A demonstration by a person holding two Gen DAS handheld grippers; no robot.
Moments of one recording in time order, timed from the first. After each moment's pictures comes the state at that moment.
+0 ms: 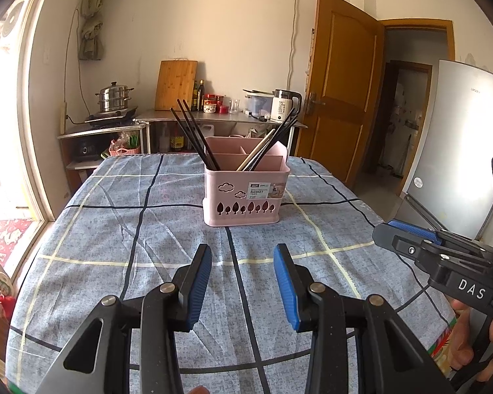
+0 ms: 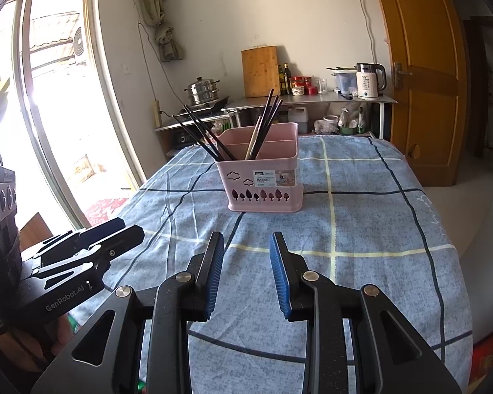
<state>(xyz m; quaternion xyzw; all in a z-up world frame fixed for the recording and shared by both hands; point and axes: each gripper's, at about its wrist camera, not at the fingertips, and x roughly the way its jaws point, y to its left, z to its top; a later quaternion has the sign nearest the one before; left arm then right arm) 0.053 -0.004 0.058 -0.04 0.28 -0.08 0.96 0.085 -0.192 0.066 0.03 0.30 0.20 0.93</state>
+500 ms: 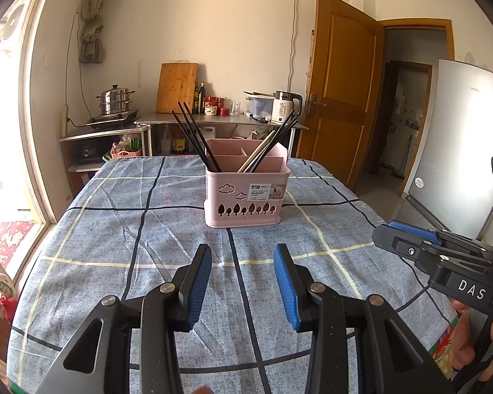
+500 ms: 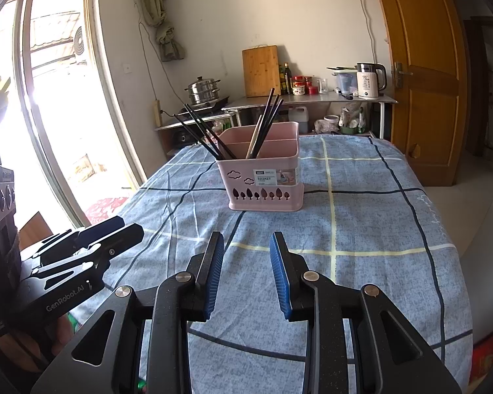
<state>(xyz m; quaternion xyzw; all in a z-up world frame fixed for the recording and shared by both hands) 0.050 -0.004 0.059 -0.04 0.27 -0.07 0.96 0.083 -0.190 0.064 0.03 0.30 0.21 0.93</state>
